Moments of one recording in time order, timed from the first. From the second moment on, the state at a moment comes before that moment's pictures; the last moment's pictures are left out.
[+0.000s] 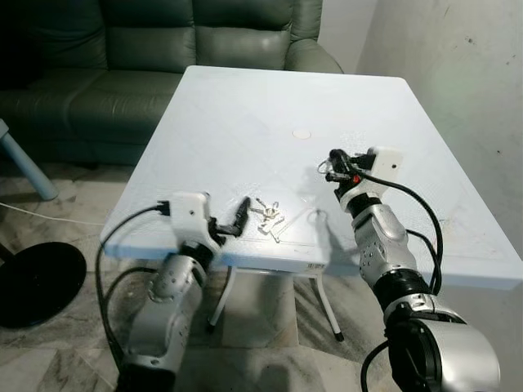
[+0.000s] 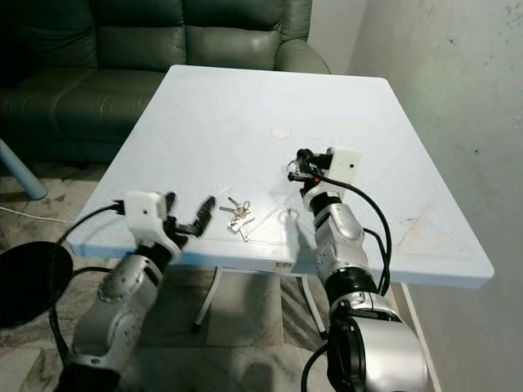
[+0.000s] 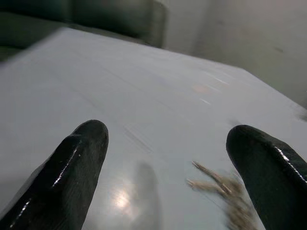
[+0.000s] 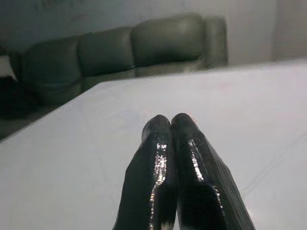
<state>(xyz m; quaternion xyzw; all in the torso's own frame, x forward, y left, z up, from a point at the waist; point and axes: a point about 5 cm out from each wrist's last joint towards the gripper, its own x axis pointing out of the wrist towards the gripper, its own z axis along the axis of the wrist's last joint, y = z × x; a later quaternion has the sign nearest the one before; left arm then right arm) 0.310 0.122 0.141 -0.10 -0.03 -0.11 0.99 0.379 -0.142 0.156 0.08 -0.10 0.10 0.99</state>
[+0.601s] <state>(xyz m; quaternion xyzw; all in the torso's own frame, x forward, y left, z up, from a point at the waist) 0.326 0.143 0.158 -0.10 -0.08 -0.07 0.99 0.335 -0.144 0.161 0.03 -0.17 0.07 0.98</state>
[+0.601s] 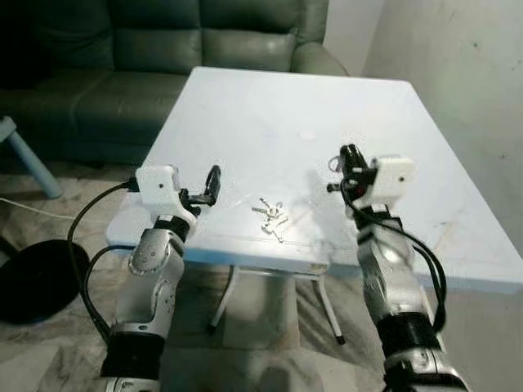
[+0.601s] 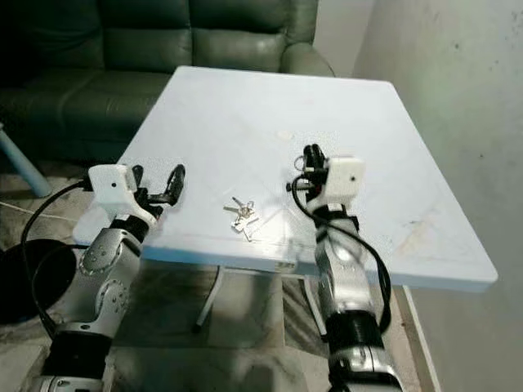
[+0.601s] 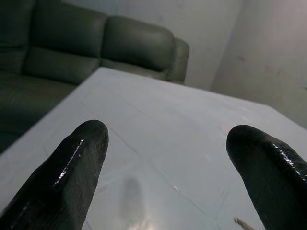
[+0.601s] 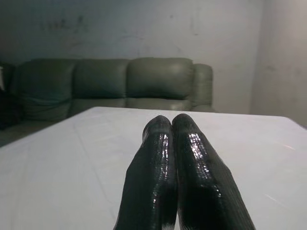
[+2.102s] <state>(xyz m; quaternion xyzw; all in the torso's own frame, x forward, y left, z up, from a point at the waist) 0.338 0.162 0.163 -0.10 -0.09 -0.04 0.99 0.325 -0.152 0.143 -0.01 -0.07 0.03 1.00</state>
